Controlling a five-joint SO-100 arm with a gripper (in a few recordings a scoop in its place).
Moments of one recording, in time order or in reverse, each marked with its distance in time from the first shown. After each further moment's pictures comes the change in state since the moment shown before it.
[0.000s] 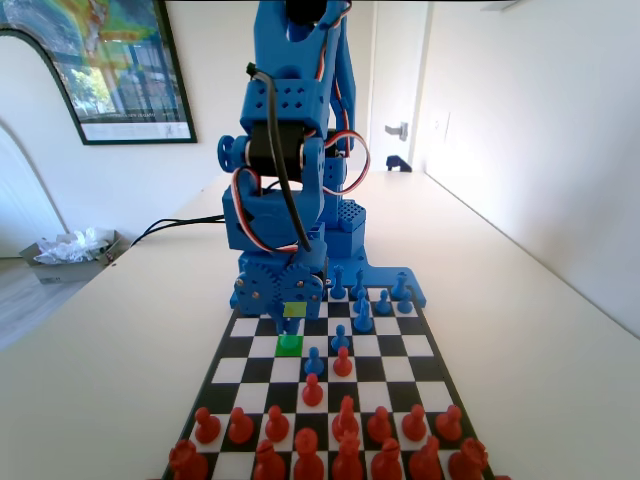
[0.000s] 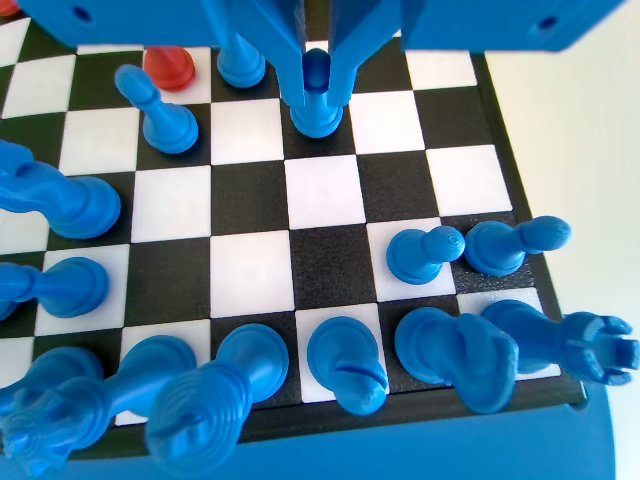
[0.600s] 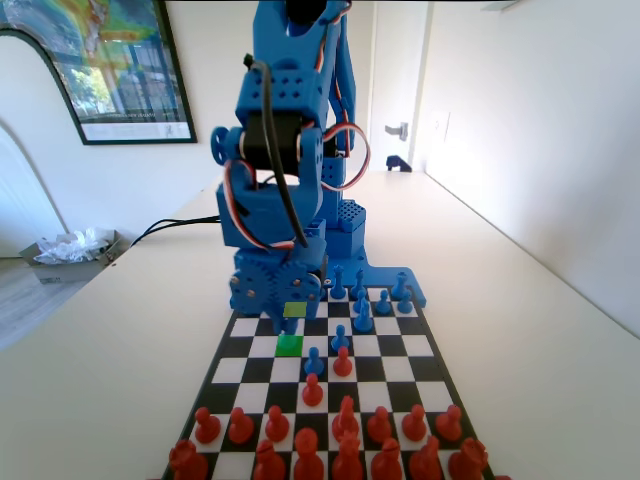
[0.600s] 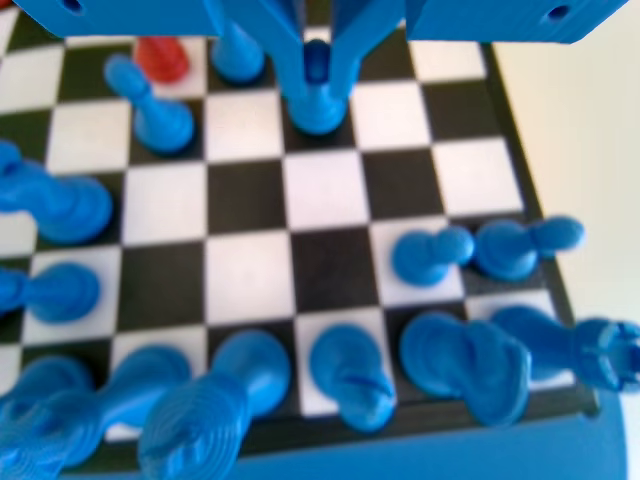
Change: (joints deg) arm -0.4 0.0 0.0 0.0 0.4
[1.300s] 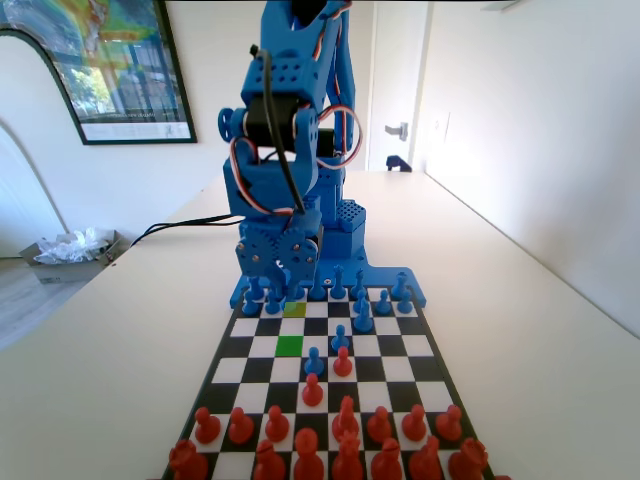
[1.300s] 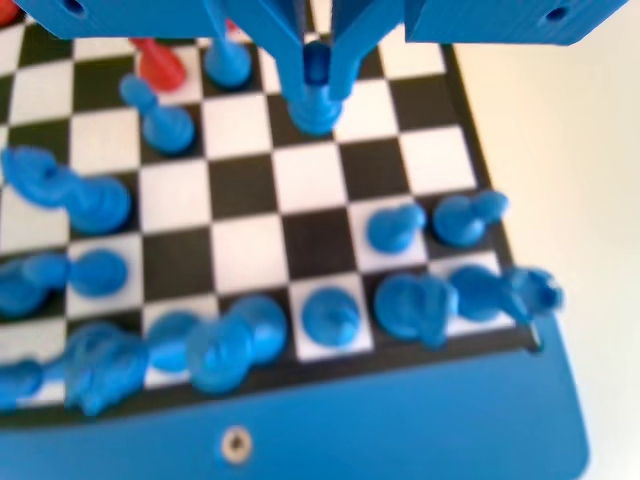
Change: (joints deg) arm 1.8 3.5 -2.2 8.4 1.3
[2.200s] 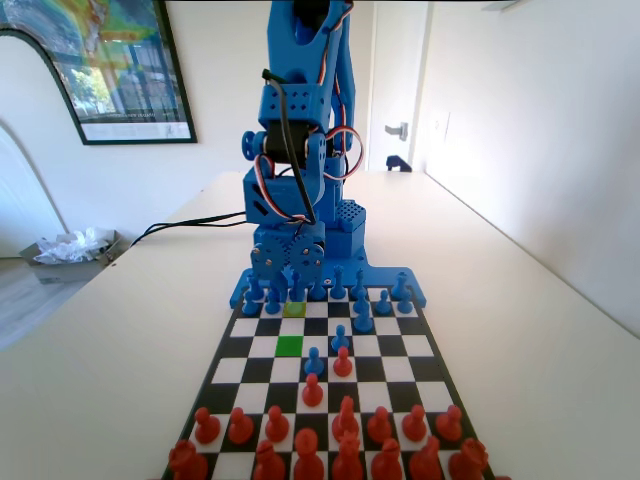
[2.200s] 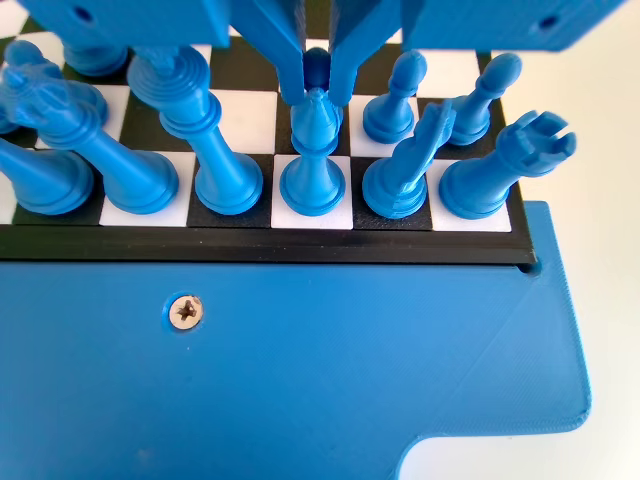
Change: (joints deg) arm 2.2 13.1 27.9 -19.0 -11.2
